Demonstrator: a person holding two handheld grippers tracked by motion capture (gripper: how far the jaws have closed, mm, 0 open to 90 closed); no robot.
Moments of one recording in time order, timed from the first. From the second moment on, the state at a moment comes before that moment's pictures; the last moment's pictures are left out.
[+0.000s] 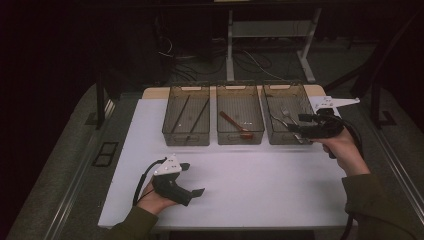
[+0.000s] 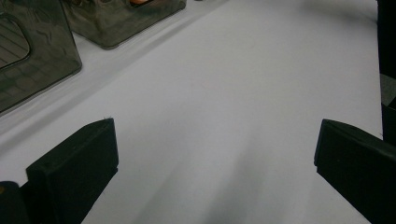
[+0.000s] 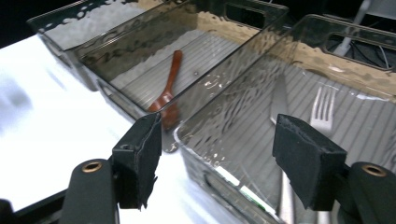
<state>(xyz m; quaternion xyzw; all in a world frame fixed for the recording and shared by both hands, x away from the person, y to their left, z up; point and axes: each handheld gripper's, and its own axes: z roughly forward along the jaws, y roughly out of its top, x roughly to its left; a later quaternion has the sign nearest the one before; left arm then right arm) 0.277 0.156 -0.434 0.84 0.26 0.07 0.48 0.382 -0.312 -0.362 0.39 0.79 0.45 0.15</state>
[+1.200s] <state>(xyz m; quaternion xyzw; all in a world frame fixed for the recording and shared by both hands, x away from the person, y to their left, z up) 0.276 0.158 -0.434 0.83 0.26 0.07 0.48 0.321 -0.297 -0.403 0.36 0.80 0.46 0.14</state>
